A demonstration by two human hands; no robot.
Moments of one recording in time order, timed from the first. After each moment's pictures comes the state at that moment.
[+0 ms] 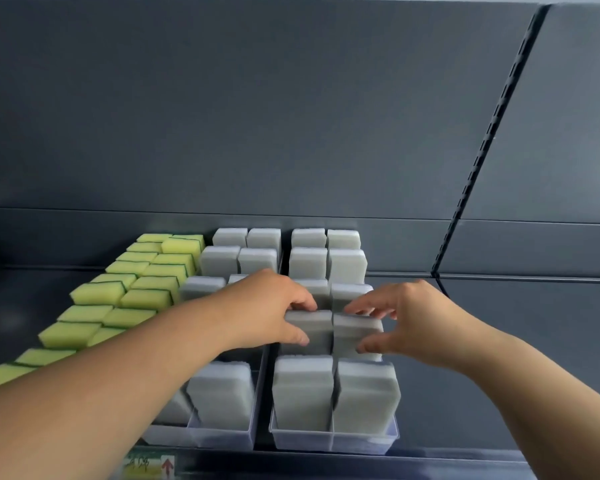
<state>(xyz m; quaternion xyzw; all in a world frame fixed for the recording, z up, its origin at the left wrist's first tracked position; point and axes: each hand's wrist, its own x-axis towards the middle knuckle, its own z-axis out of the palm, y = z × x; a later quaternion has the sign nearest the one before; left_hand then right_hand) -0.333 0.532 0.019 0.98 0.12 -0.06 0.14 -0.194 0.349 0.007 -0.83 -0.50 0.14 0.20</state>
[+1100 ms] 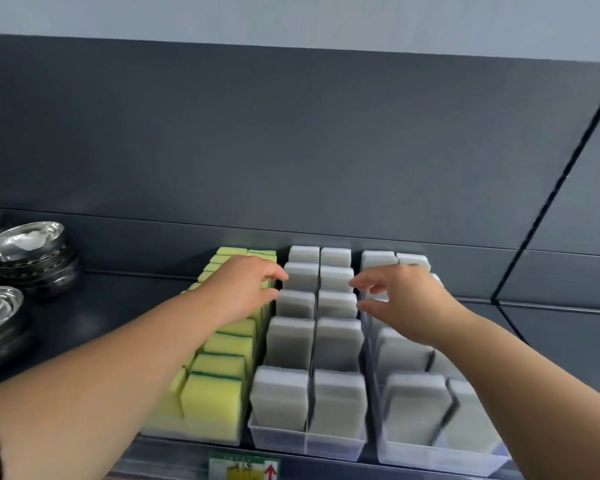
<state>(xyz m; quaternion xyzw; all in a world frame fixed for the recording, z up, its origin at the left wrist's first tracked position) -0.420 0.657 0.021 0.96 0.24 0.10 0.14 -0.265 0.459 0.030 -0.85 -0.49 0.05 0.21</state>
